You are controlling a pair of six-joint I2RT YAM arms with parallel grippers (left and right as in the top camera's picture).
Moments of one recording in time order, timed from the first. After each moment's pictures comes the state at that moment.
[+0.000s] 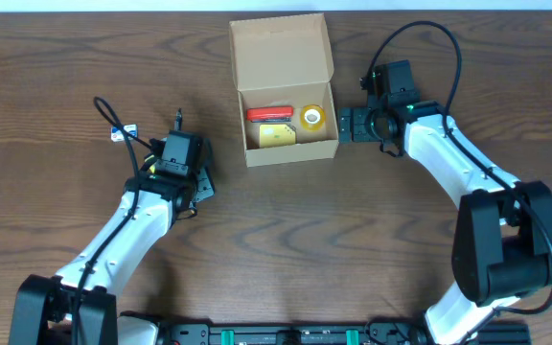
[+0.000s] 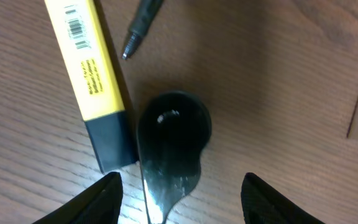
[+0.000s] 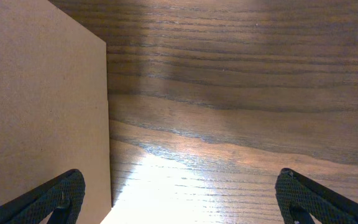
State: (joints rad) left arm -0.26 1.45 0.76 -0.49 -0.12 -0.59; right arm 0.20 1.84 1.23 -0.48 -0.03 0.18
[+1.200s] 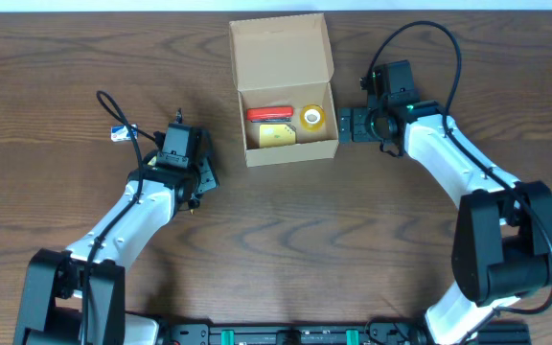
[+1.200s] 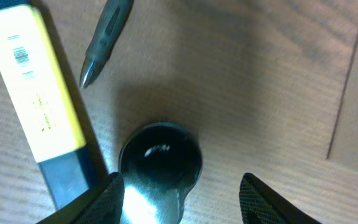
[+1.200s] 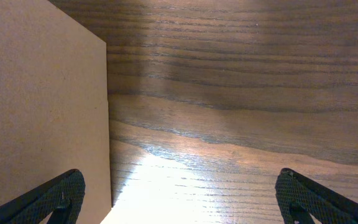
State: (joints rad) left arm -0.24 1.54 0.79 -0.41 -0.06 -0.57; right arm 0.20 1.84 1.23 -0.48 -0.03 0.18
